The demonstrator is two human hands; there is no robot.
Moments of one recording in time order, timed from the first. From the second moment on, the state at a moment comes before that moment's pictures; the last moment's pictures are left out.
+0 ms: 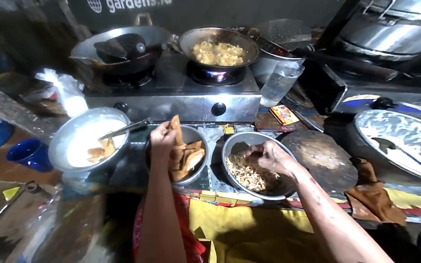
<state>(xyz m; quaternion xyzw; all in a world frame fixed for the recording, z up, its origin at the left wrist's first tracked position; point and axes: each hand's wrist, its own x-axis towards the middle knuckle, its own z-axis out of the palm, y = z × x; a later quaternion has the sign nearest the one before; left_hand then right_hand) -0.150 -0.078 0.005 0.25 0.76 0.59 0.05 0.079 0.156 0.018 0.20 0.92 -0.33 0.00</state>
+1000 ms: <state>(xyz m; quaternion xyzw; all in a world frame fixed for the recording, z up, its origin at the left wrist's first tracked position) -0.053 -0.012 0.025 0.39 0.59 0.66 0.26 0.123 0.127 0.016 0.22 0.79 -0.50 -0.28</state>
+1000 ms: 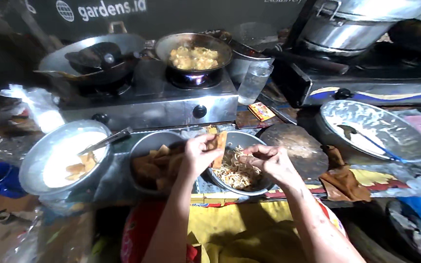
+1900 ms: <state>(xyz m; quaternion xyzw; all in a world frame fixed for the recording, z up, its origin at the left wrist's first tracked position) -0.018 0.005 0.019 0.25 0.64 0.62 0.37 0.121 0.101 0.019 0.23 0.87 -0.33 -0.27</state>
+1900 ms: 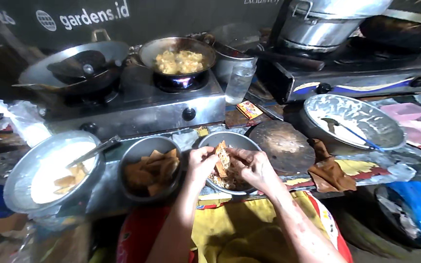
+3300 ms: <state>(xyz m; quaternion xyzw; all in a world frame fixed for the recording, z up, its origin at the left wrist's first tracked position) -0.015 -0.002 0.010 0.31 0.57 0.68 0.35 0.105 0.119 0.000 0.24 0.82 -0.38 -0.36</state>
